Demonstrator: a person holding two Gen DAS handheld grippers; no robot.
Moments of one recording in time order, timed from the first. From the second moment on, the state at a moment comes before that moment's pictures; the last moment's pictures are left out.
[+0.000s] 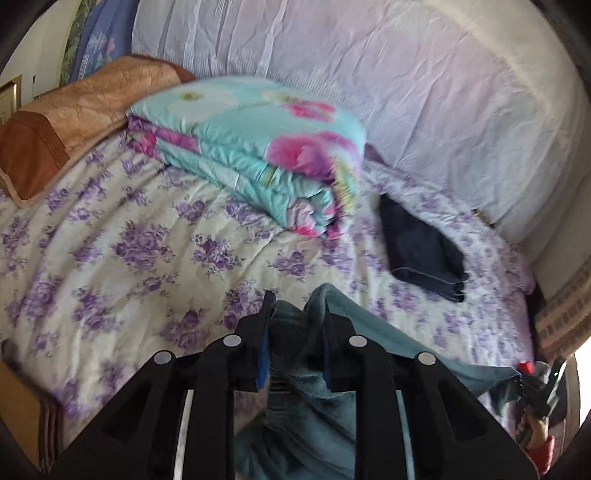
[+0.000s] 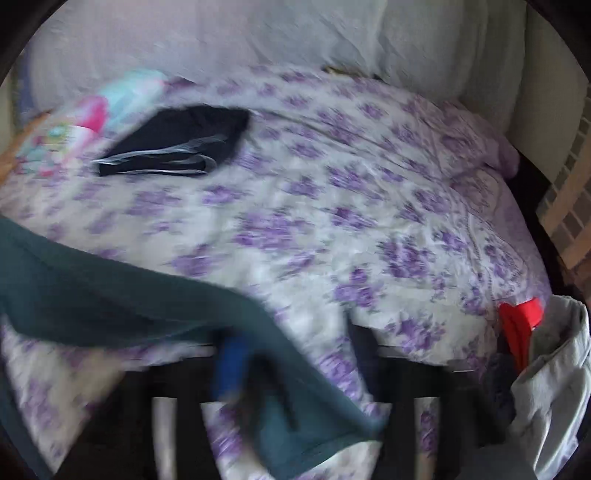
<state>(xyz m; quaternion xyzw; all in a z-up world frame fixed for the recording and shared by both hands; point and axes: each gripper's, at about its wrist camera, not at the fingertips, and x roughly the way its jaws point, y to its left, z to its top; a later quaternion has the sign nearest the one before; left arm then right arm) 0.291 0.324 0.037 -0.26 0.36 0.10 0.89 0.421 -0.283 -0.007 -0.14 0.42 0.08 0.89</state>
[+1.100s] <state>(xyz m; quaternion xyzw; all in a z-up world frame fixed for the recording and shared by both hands) 0.326 0.340 -0.068 -0.33 0.39 0.07 0.85 0.368 -0.404 -0.066 0.21 0.49 0.11 0.84</state>
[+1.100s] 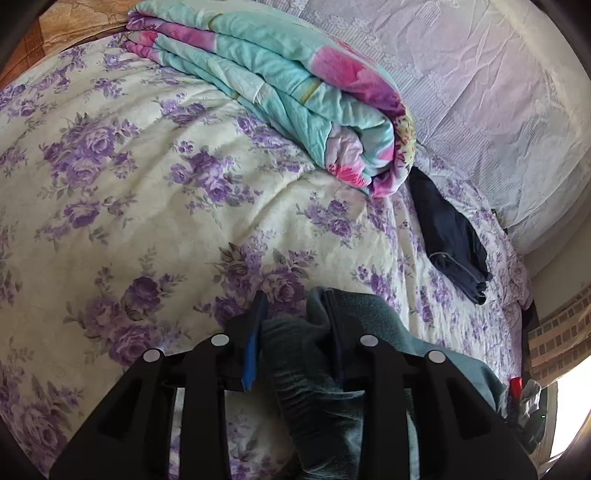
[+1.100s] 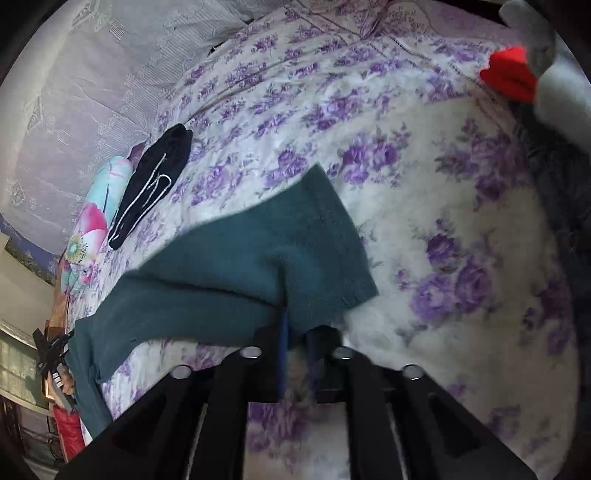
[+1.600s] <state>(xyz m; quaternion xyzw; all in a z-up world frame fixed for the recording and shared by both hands) 0.329 0.345 -0.073 -0.35 0.39 0.03 0.85 0.448 -0.400 -0.075 0.16 0.45 0.09 0.88</state>
